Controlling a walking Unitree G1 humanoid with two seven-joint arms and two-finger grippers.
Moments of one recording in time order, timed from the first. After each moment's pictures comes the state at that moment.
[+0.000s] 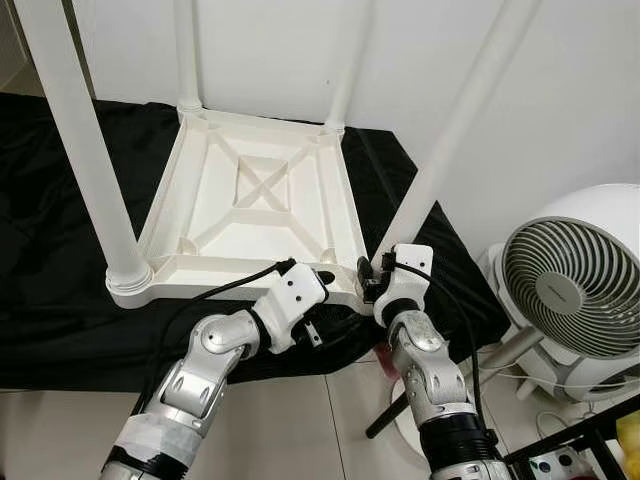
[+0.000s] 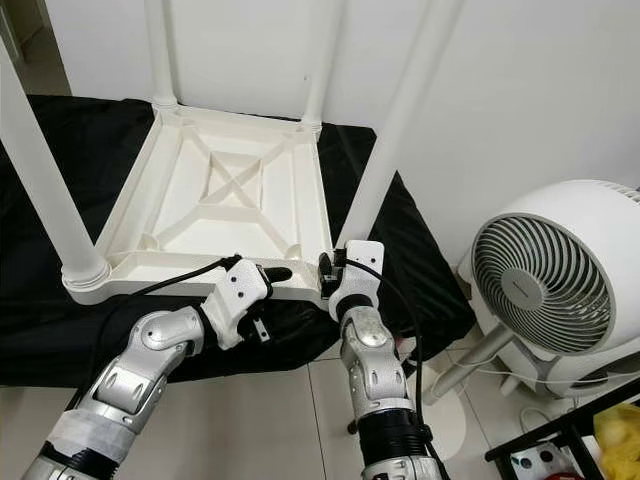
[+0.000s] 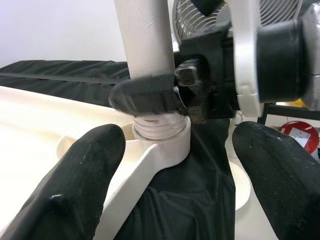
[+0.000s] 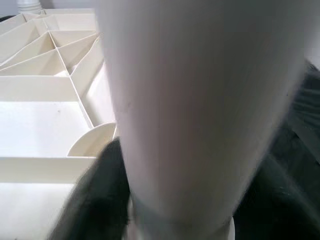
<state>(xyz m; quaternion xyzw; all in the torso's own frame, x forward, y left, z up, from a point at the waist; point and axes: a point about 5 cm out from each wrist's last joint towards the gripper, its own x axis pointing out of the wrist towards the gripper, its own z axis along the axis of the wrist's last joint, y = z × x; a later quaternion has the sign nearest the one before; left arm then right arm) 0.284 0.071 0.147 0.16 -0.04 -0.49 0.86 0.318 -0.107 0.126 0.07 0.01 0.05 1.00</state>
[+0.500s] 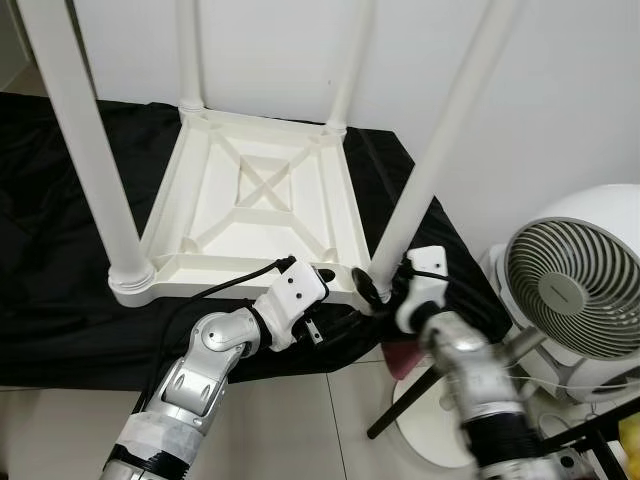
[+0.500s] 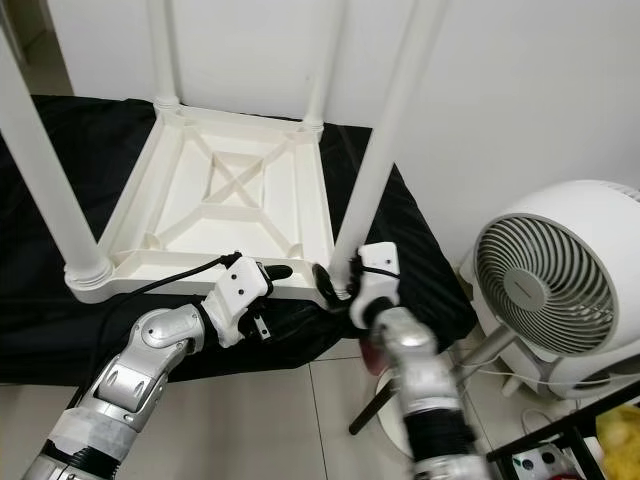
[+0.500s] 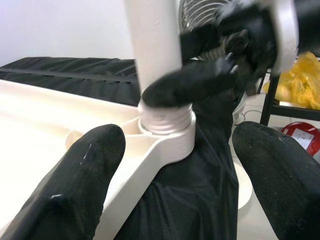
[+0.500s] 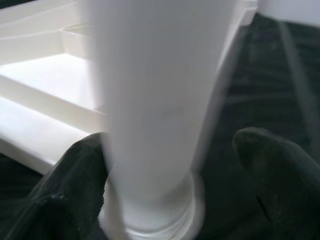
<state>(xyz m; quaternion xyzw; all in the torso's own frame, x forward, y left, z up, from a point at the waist) 0.286 0.074 0.147 0.15 -0.04 -0.48 0.86 0.322 -0.157 0.132 -0.04 0.01 0.25 0.97</state>
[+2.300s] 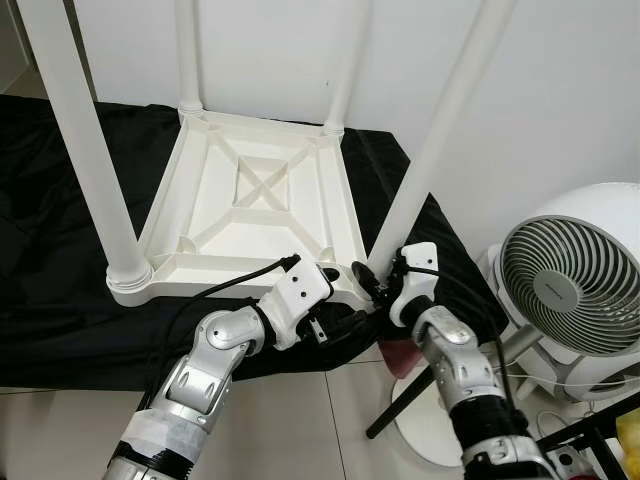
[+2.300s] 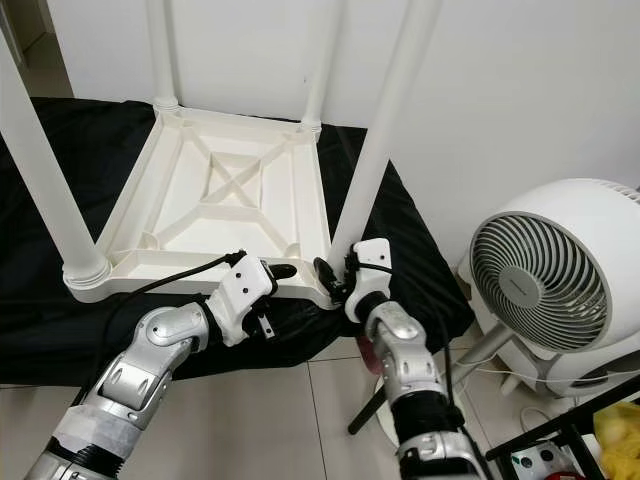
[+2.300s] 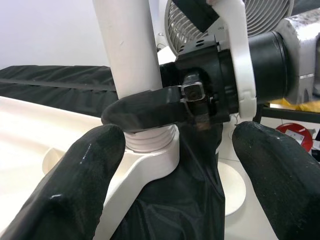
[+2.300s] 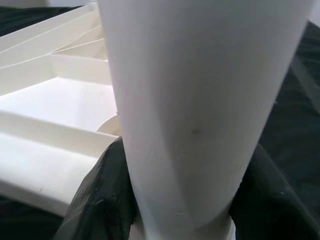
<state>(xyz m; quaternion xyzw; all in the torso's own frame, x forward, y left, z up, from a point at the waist) 0.285 0.064 0.150 0.15 -0.04 -0.49 0.86 0.328 -0.120 0.120 0.04 0.01 0.17 0.98</state>
